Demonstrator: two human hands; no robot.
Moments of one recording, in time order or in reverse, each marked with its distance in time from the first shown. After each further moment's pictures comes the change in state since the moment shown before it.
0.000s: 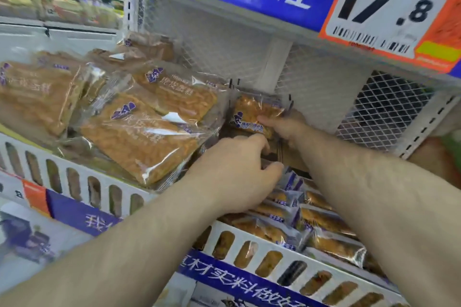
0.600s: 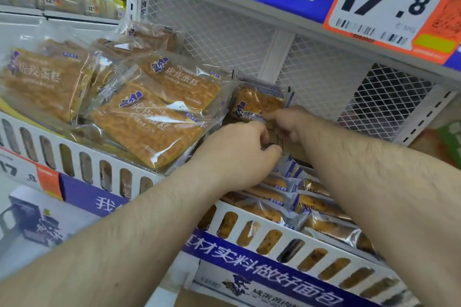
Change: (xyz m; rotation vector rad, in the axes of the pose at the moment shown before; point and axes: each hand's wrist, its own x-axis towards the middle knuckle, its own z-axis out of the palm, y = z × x) left_hand 0.004 -0.001 0.003 -0.086 0.040 -0.017; right_hand -0.006 0.002 -0.002 -0.120 -0.025 0.149
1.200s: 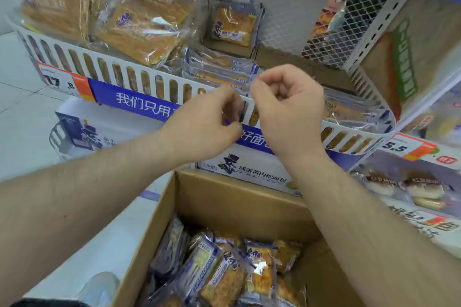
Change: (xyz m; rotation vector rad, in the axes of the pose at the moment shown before) left_hand -0.151 0.054 0.007 -0.092 -0.094 -0.016; right_hand -0.303 0.075 -0.044 0.302 0.252 -0.672
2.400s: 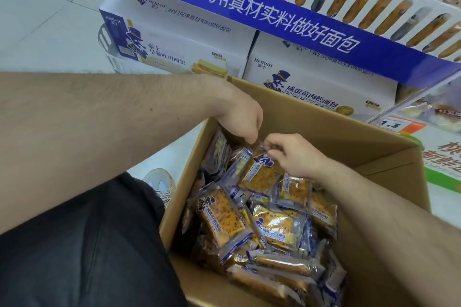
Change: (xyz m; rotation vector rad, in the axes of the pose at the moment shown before) left_hand -0.071 -0.050 0.036 0.489 -1.039 -0.196; right_hand -0.172 0.114 0.022 -0.491 -1.153 0.360
